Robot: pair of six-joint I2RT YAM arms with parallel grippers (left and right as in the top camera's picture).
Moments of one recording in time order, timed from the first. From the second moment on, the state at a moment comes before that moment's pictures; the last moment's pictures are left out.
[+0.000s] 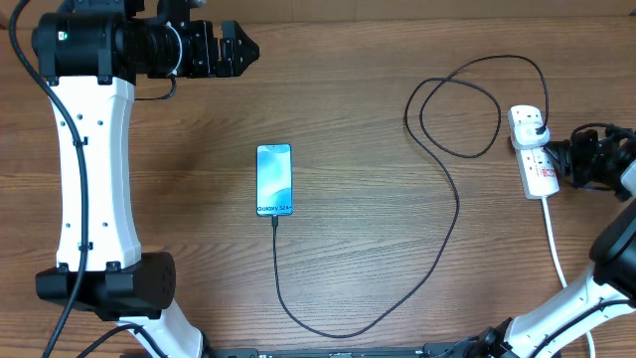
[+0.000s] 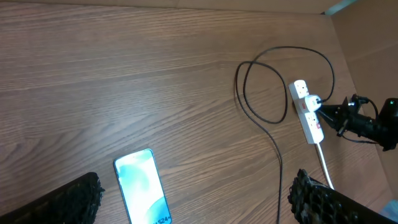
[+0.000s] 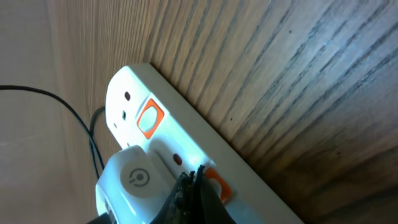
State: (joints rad) left arm -0.01 1.89 2.30 -1.36 0.56 -0.06; right arm -0.67 2.08 1.31 -0.40 -0.67 0.52
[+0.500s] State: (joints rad) left arm -0.01 1.89 2.30 -1.36 0.56 -0.06; right arm -0.65 2.08 1.31 -0.40 -0.63 0.51
